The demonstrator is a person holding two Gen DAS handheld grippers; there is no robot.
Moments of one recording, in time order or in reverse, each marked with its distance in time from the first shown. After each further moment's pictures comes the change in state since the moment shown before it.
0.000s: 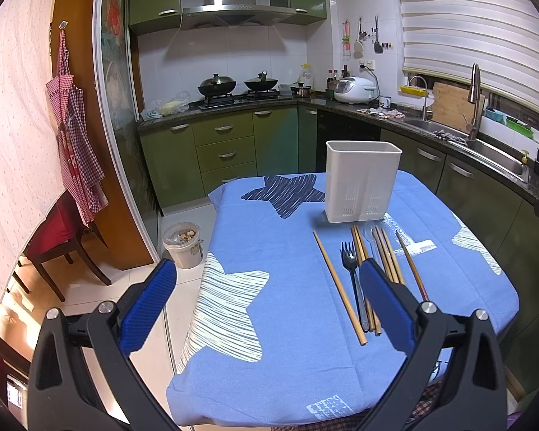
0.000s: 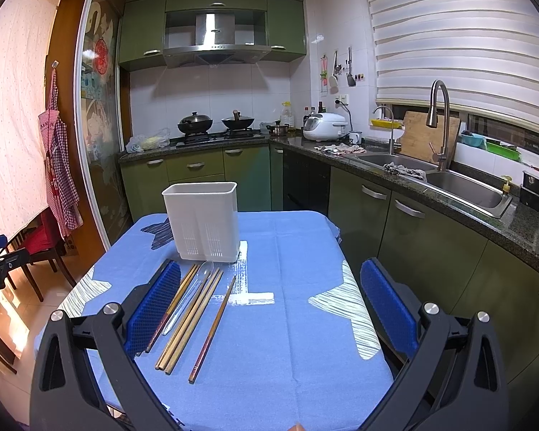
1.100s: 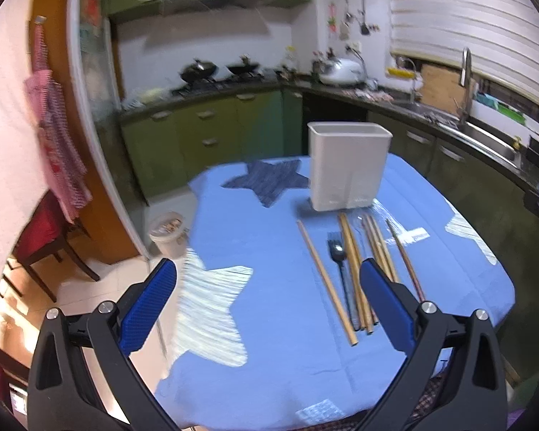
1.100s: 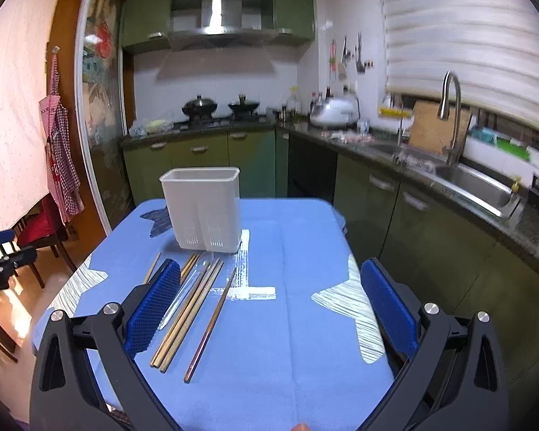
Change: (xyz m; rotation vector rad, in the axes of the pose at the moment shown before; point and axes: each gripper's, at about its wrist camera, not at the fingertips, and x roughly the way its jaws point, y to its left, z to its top) left arm 0.034 -0.010 0.015 0.040 0.093 -0.082; right arm 0.040 0.001 0.010 -0.008 0.105 0.026
